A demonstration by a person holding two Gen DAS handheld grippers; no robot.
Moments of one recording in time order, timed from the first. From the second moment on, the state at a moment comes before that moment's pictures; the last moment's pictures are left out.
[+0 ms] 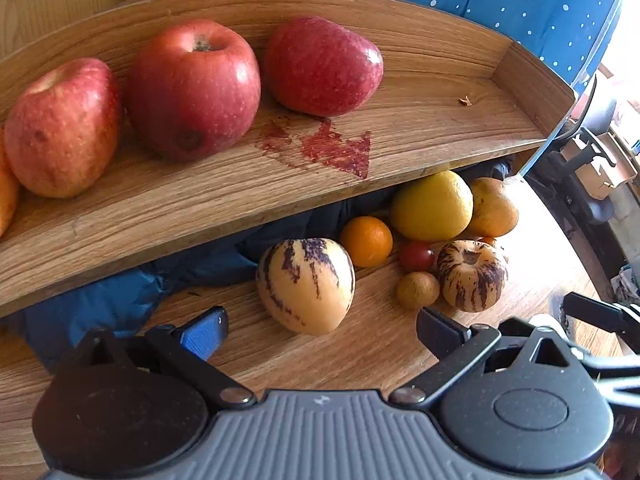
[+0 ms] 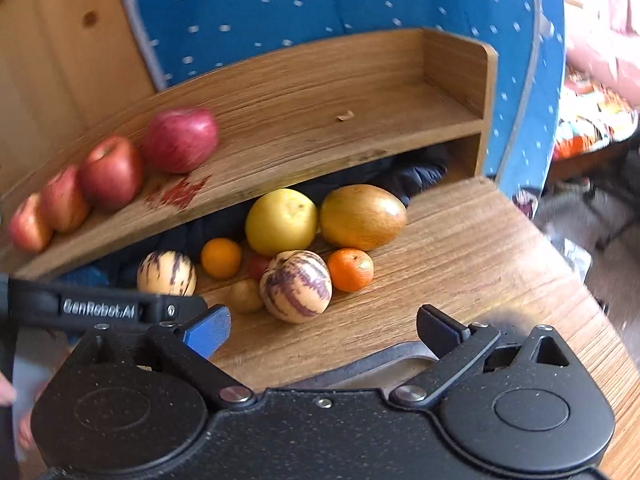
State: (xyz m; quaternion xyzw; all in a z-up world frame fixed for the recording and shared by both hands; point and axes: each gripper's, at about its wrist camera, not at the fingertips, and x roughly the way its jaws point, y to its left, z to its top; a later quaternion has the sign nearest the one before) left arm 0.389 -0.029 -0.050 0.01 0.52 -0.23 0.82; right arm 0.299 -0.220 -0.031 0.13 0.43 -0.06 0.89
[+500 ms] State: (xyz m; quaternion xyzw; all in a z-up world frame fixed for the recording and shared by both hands) left arm 0.398 -0.023 -0.048 -0.01 0.49 -0.24 0.84; right arm 0.333 -0.219 -0.042 0.18 0.44 -0.04 0.88
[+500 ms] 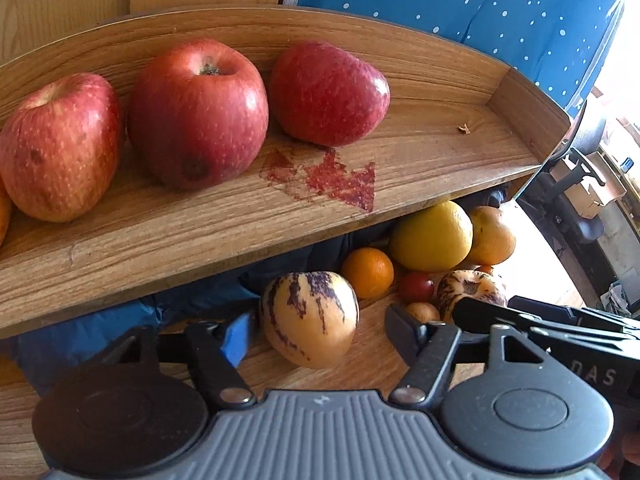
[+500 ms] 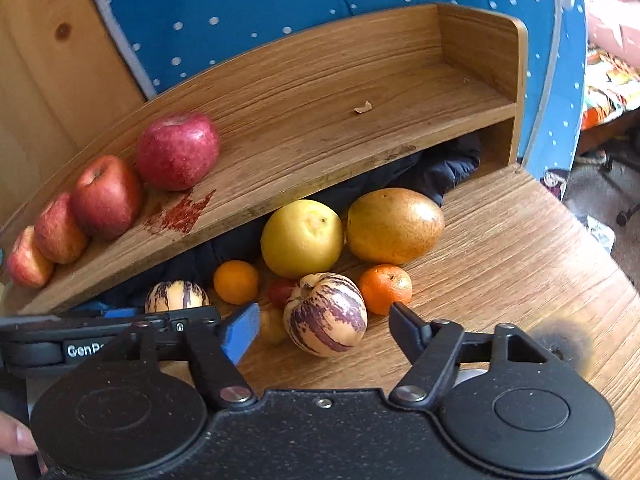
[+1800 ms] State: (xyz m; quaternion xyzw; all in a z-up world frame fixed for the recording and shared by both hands) left arm 0.354 -0.030 -0.026 0.01 0.48 -0.27 0.83; right arm 0.266 -0.208 -0.012 0.18 0.40 -0.04 0.90
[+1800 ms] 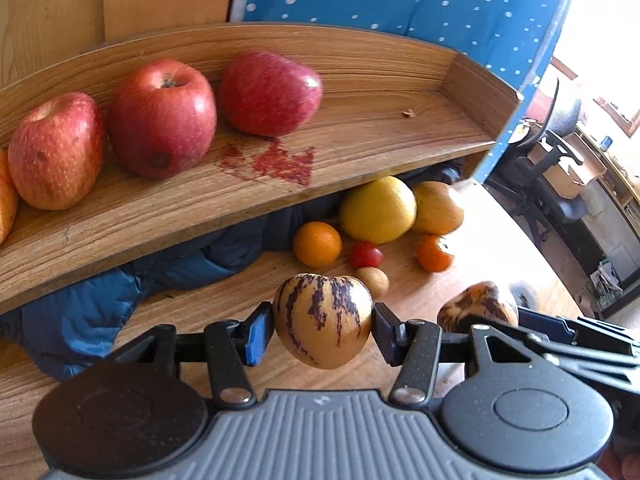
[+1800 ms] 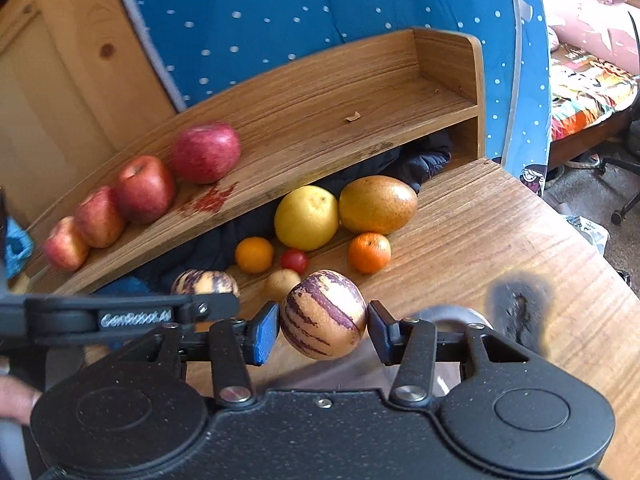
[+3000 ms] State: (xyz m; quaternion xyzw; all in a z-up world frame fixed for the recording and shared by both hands) left arm 0.229 -0.058 -0.031 0.08 0.52 -0.33 0.78; right arm 0.114 -0.204 -0.023 0.21 0.45 -0.07 0.87
